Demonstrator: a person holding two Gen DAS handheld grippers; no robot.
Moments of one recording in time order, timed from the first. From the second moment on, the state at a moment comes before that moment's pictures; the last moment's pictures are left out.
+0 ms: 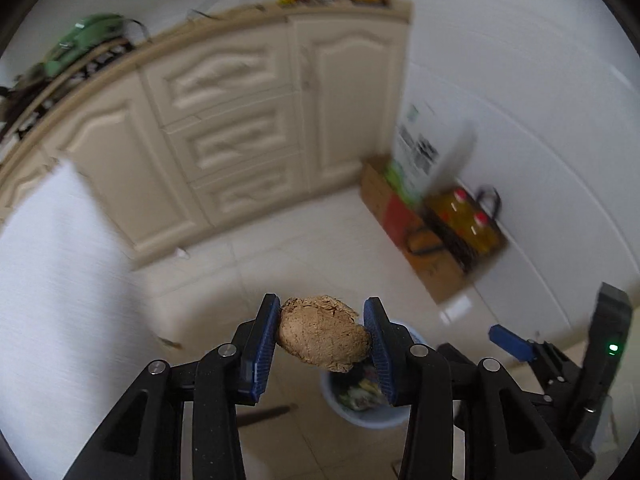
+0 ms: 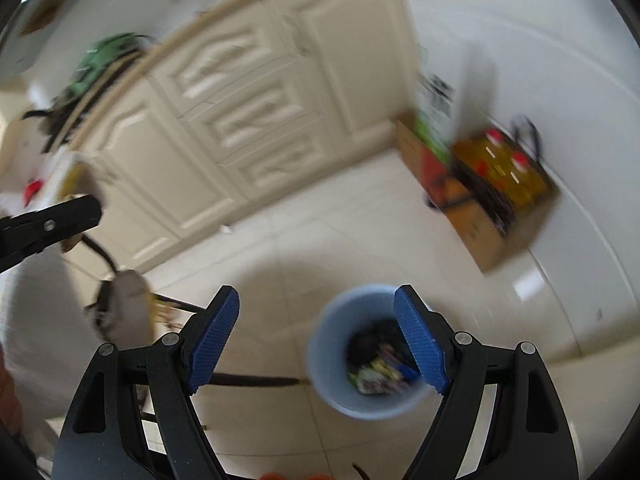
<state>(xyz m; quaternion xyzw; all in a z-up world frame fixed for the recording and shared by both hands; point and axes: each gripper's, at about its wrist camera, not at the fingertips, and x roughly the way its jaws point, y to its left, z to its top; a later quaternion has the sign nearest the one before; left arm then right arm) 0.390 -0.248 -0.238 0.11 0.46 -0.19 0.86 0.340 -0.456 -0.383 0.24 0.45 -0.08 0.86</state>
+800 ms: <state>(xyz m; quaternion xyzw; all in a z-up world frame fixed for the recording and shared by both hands) 0.465 -0.359 -0.604 0.23 0.62 -0.19 0.73 0.288 -0.526 -0.726 0.35 0.64 -0.17 0.66</state>
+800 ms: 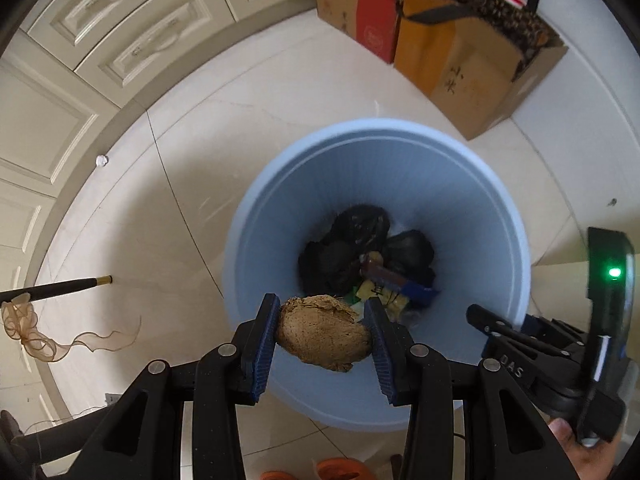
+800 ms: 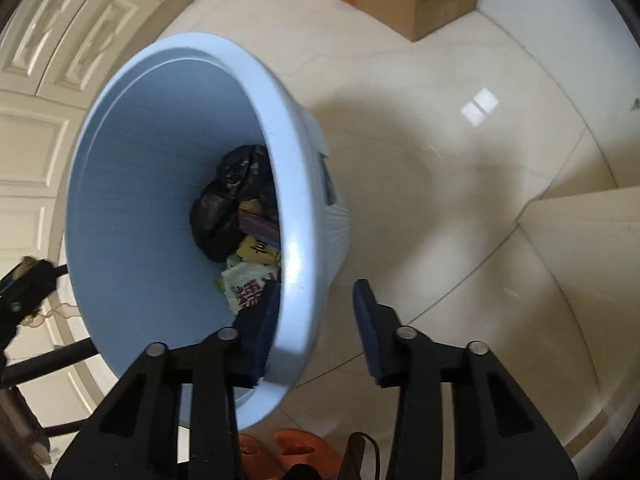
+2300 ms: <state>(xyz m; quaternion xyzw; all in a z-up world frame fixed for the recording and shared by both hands) 0.288 -0.255 -0.252 0.14 0.41 -0.19 0.88 0.256 -0.443 -0.410 0.25 0.49 -0.17 0.82</state>
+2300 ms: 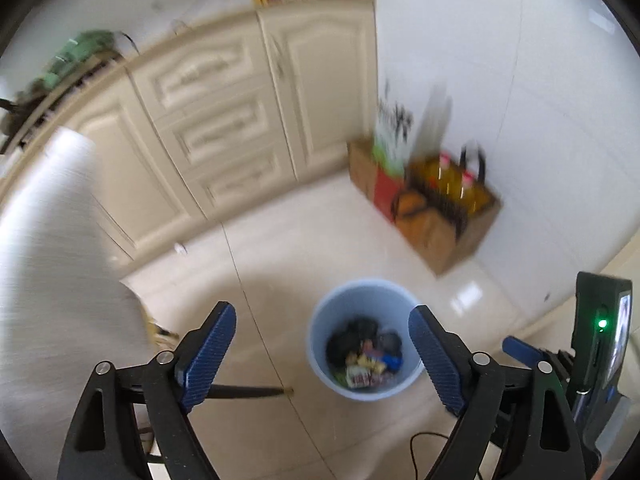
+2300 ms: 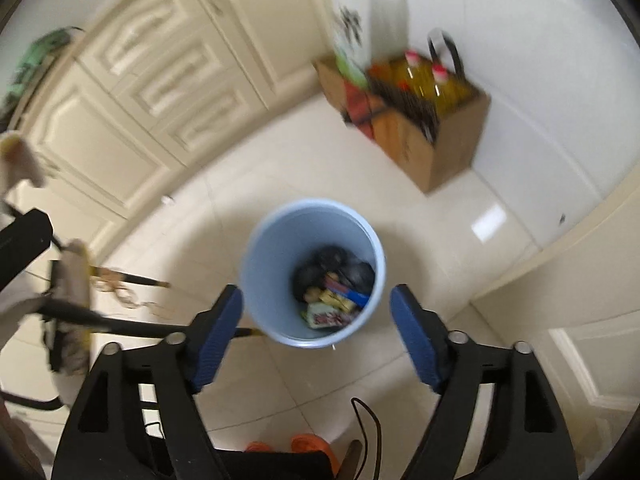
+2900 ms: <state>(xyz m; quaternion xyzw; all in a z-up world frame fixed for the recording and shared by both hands) 0.069 -0.036 -0.034 0.04 0.16 -0.15 0.97 0.150 -0.333 -0.144 0.15 0.28 -0.12 0.94</state>
